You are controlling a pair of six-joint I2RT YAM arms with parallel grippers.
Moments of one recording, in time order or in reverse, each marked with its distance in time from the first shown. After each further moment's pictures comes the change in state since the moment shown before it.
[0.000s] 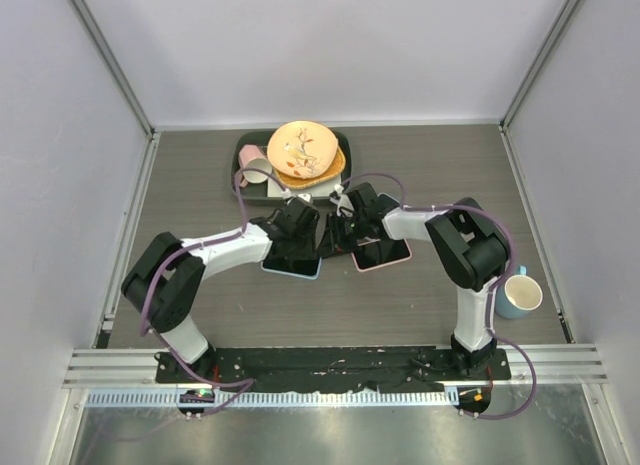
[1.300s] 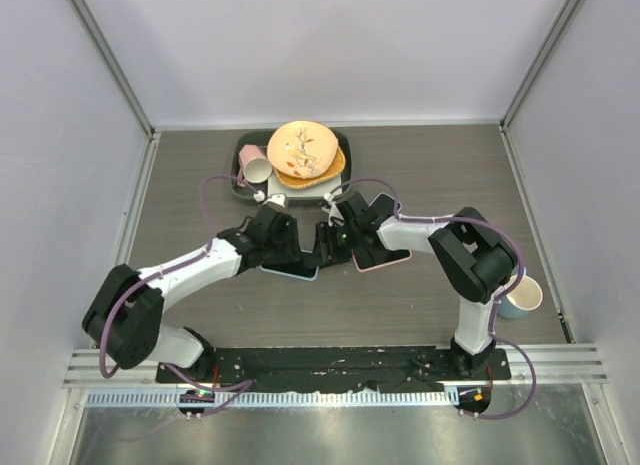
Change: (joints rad) left arm 0.046 -0.224 -0.134 -0.024 -0.023 0.011; right arm 0.098 -0.085 -0.030 -0.049 0.110 -0.002
